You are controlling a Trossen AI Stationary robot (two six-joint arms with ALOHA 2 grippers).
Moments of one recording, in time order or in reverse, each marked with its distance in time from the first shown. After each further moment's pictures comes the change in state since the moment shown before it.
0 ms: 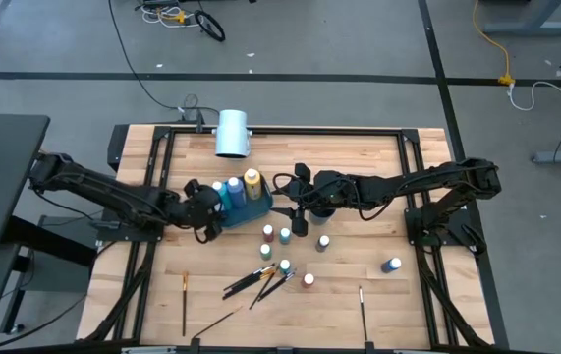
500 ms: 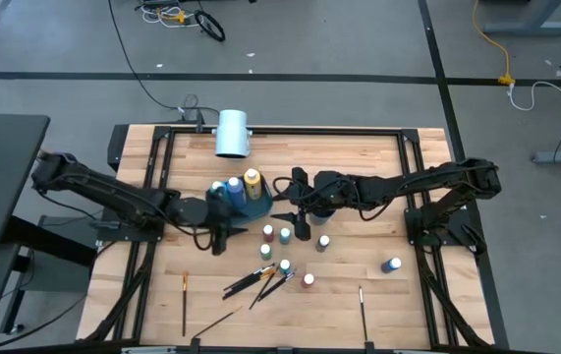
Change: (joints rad) left arm -0.010 0.091 0.014 0.484 0.287 0.339; right arm 0.000 0.000 0.000 0.000 -0.103 0.002
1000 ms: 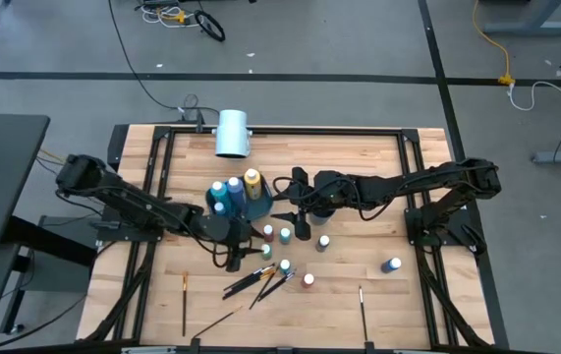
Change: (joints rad) left arm -0.041 0.325 0.000 0.346 0.105 0.108; right arm 0.000 0.000 0.000 -0.002 0.000 -0.003
